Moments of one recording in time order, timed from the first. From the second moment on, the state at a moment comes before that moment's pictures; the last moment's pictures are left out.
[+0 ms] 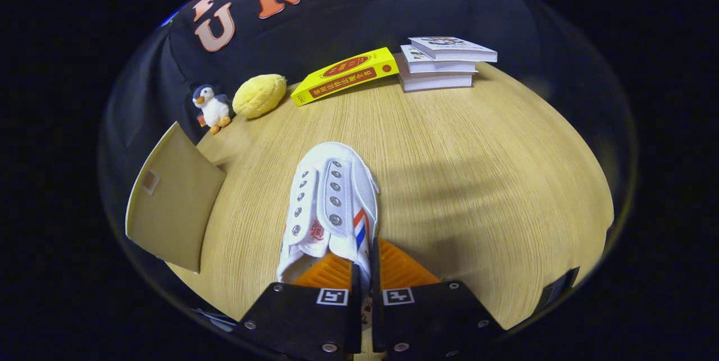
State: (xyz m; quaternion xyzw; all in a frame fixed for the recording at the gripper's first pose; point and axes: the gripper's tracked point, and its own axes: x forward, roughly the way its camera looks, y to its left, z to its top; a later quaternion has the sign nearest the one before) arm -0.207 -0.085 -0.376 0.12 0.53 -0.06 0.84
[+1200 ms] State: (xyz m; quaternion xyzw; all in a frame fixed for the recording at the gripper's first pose) arm -0.087 0.098 -0.178 0.19 0.40 0.00 0.90
